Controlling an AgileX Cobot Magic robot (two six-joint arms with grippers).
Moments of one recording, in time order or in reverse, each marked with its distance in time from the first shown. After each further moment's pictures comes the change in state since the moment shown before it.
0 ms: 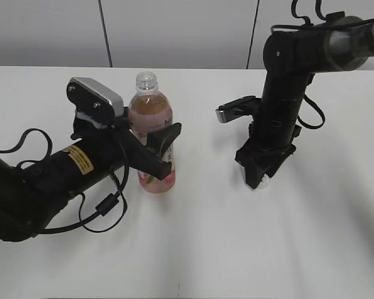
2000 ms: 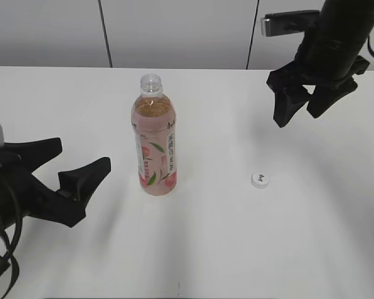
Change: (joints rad) left arm 0.000 -0.465 0.478 -0.158 0.106 -0.091; right arm -0.044 -0.368 0.023 -0.046 0.131 0.279
